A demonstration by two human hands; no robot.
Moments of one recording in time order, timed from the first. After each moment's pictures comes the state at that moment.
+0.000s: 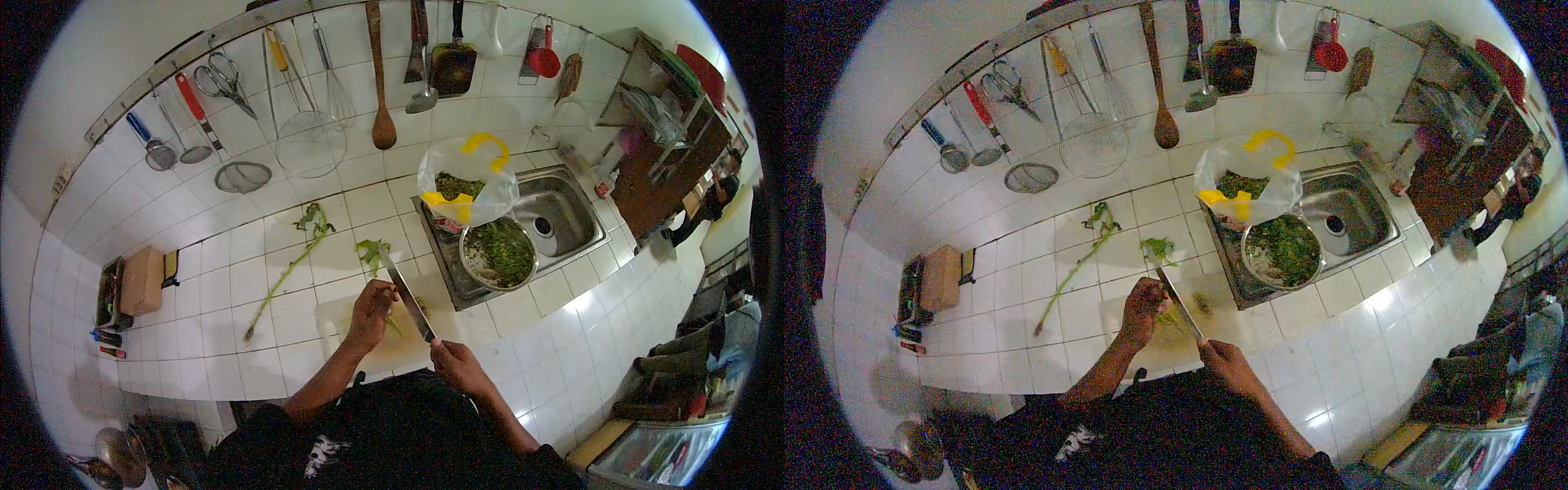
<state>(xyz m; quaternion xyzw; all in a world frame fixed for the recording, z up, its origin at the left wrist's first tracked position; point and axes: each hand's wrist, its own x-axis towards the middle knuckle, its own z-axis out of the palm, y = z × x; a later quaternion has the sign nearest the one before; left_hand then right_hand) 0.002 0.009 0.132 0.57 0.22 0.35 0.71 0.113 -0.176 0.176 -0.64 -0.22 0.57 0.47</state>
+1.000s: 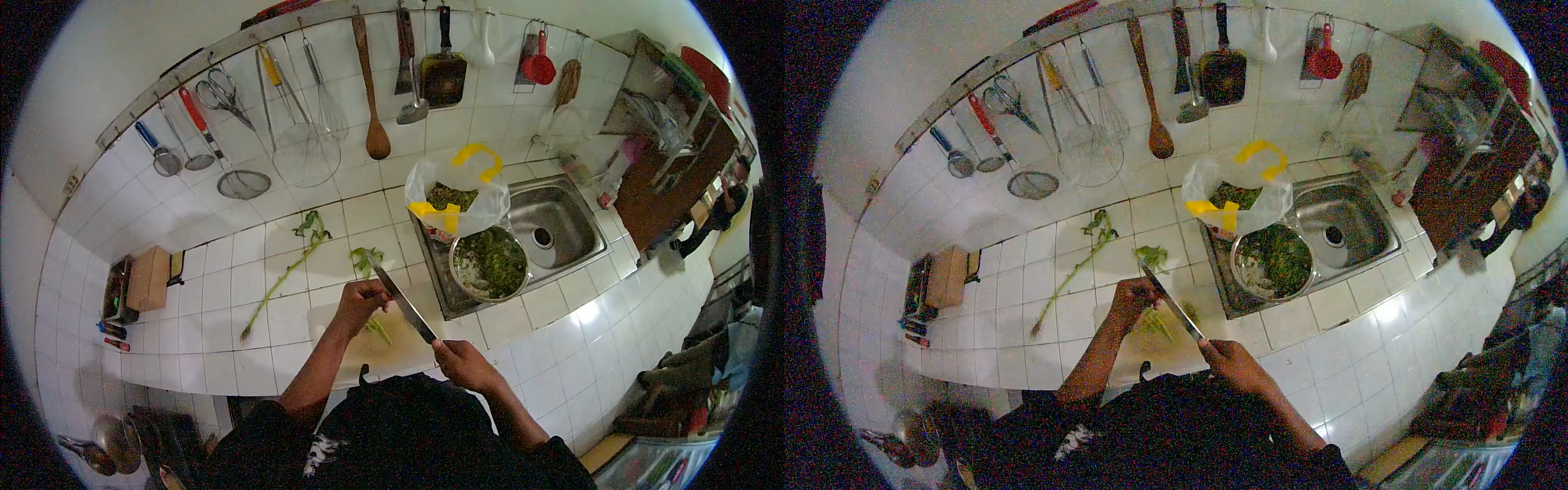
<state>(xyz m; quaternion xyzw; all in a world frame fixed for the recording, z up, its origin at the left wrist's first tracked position) 0.023 0.030 0.149 0.60 0.19 0.28 0.73 0.172 -0.189 0.209 -0.65 -0.33 0.56 0.38</state>
